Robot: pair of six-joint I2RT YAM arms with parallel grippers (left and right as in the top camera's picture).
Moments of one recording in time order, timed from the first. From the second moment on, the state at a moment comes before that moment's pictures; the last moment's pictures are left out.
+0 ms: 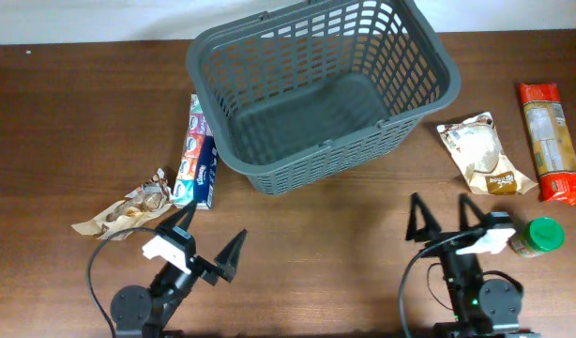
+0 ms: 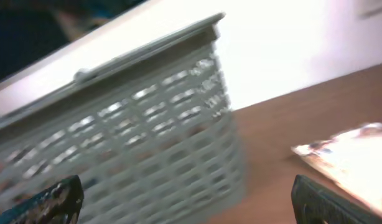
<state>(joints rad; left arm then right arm) 0.01 0.11 0.08 0.04 0.57 -0.19 0.02 0.06 0.12 -0.05 -0.05 0.40</state>
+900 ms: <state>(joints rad) -0.08 1.19 1.33 -0.44 0.77 0.02 0.02 1.02 1.56 -1.02 0.01 0.22</state>
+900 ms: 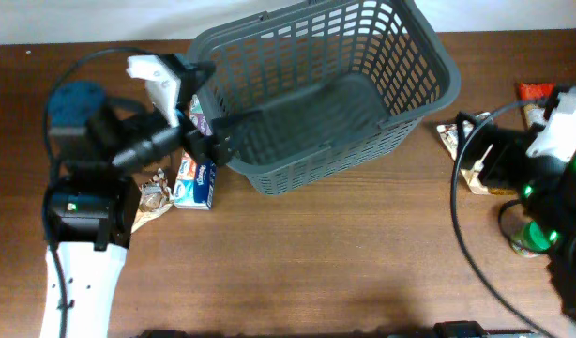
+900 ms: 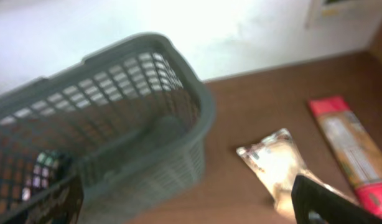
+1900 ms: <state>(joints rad) -0.68 1.18 1.62 -1.36 -0.32 -0.35 -0.08 1.55 2.27 -1.19 -0.14 0.06</state>
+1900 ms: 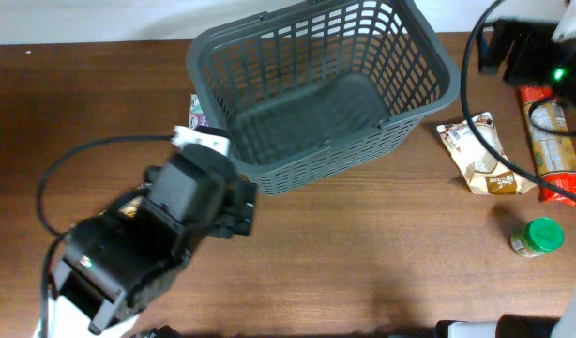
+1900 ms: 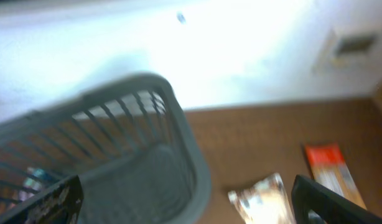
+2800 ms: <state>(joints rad) -0.78 1.31 1.62 -1.34 -0.07 -0.37 0.15 1.93 2.48 -1.34 -0.39 -0.03</state>
